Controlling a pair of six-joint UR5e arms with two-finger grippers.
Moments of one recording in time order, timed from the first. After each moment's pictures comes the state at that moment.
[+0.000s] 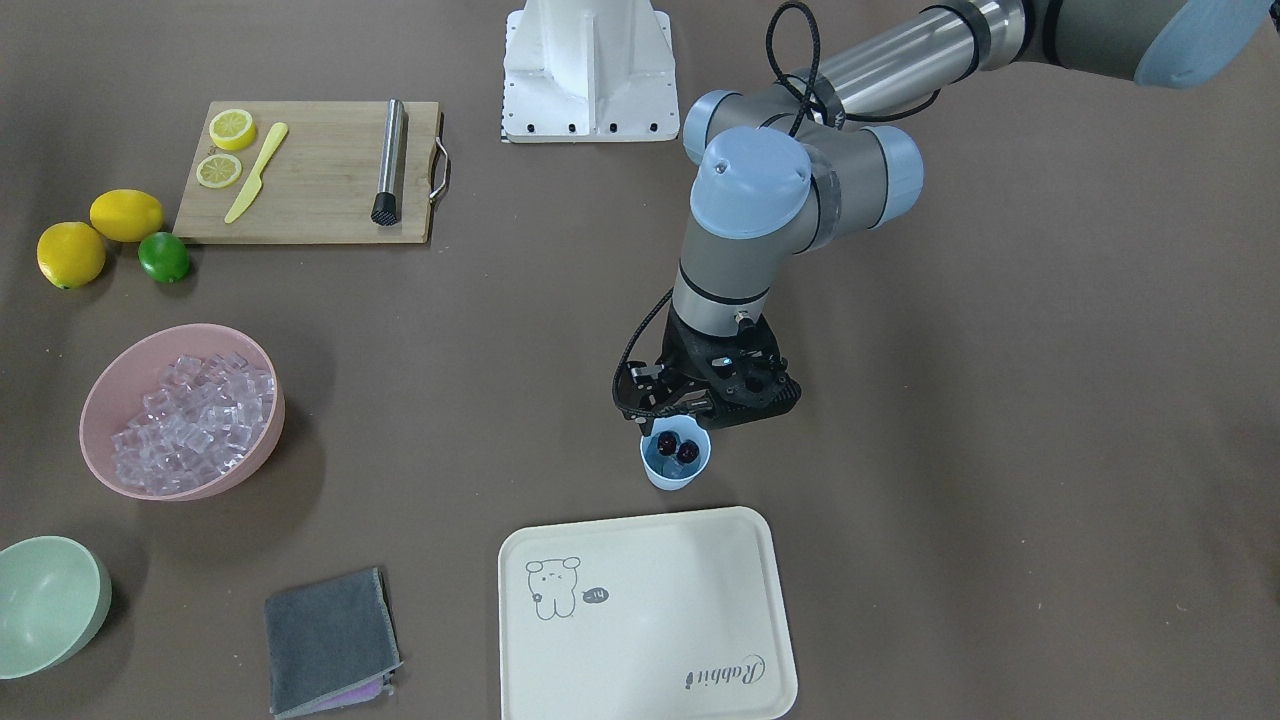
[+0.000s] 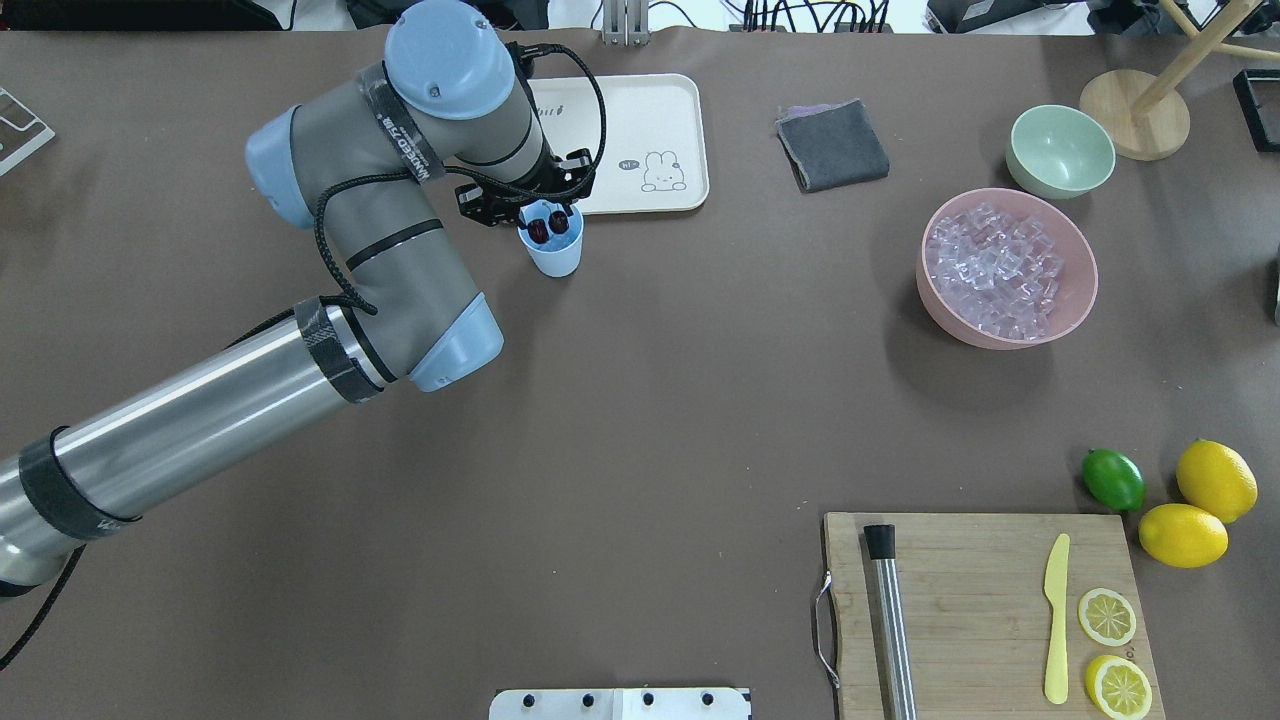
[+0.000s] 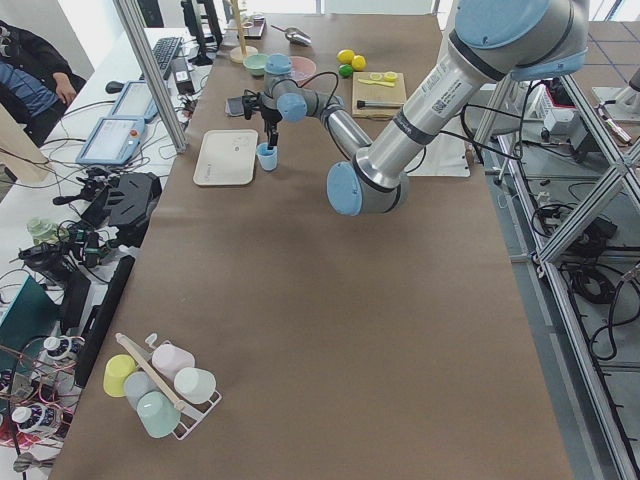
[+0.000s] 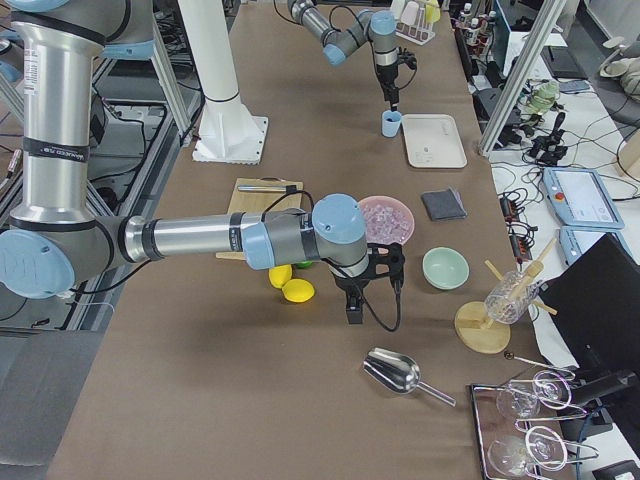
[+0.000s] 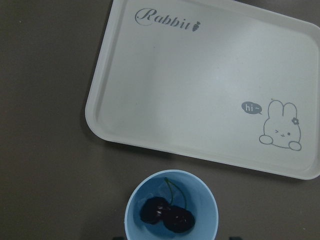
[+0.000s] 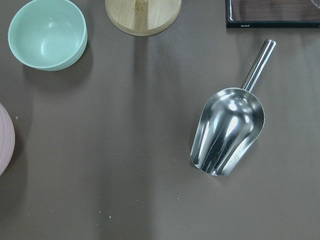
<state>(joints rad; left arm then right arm) -0.73 -2.42 -1.40 -1.77 -1.89 -1.37 1.61 -1.70 1.82 -1.45 2.36 0.14</state>
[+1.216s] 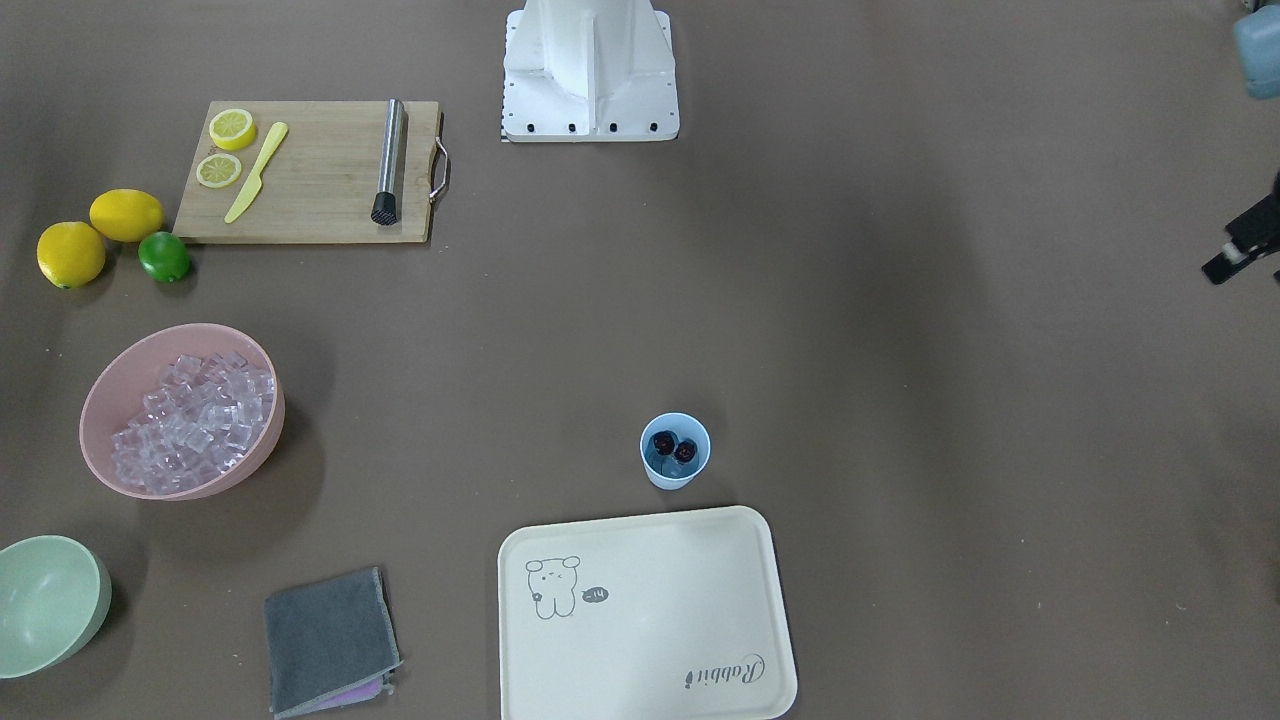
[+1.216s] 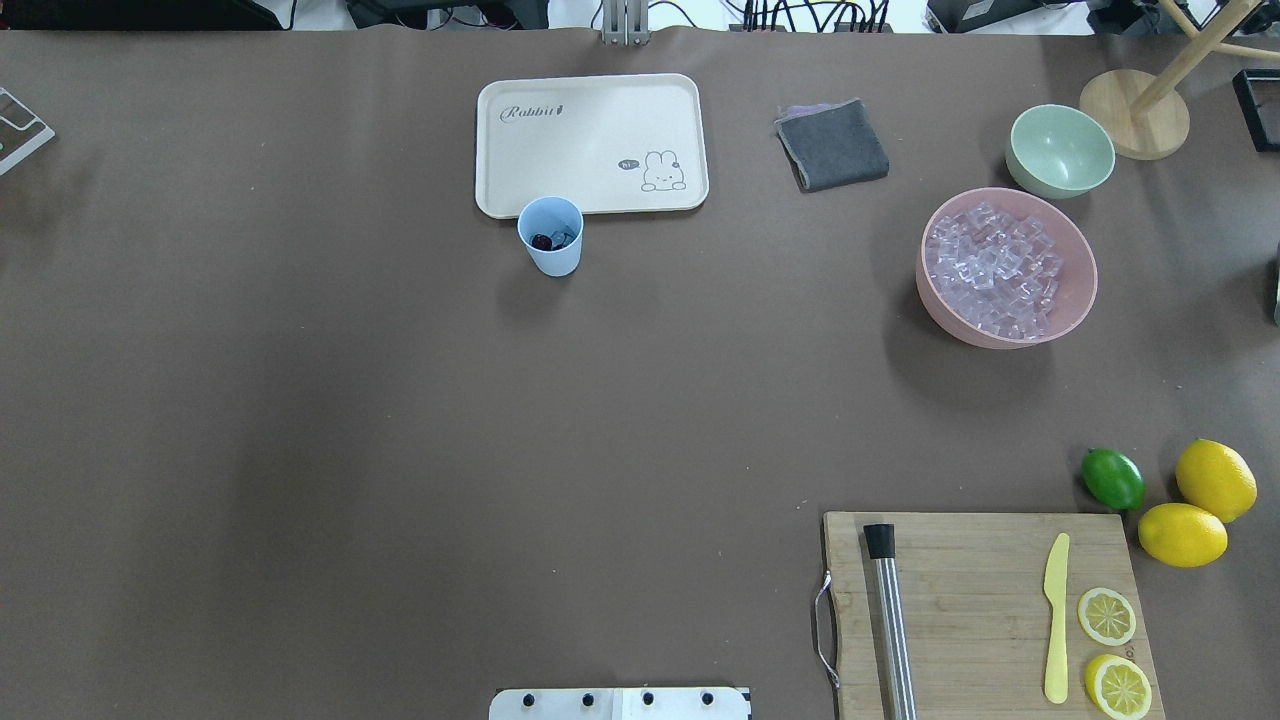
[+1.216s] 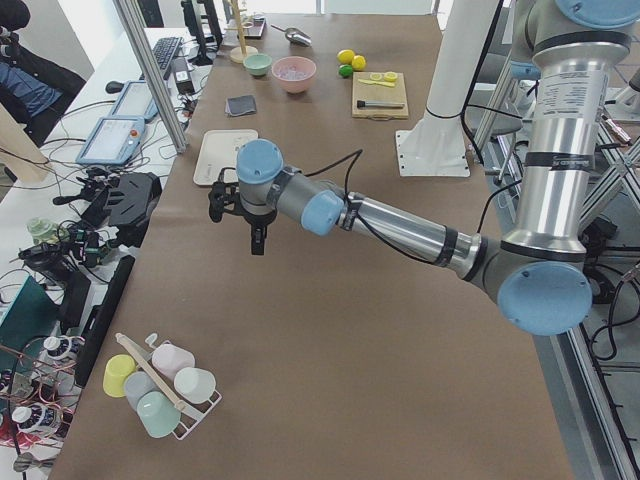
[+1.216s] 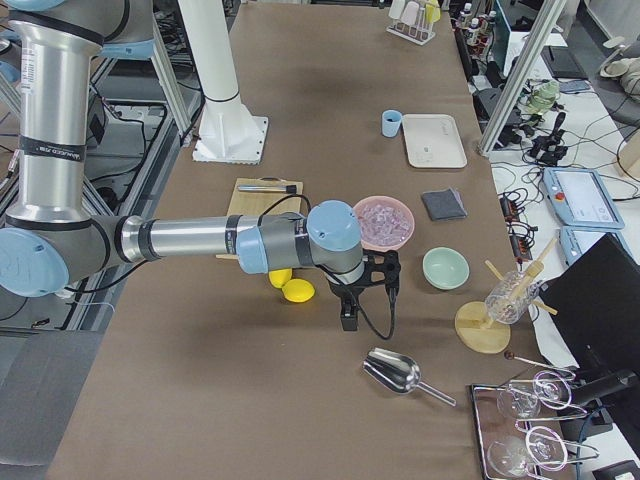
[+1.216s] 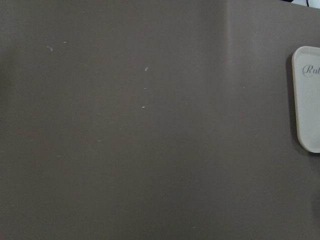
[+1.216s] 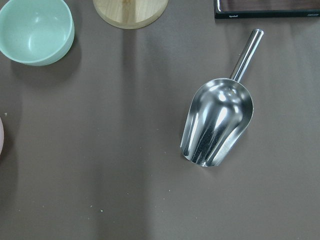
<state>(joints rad) -1.51 -1.57 -1.83 -1.76 -2.56 -0.41 1.63 -1.72 1.81 -1.45 2.36 0.14</state>
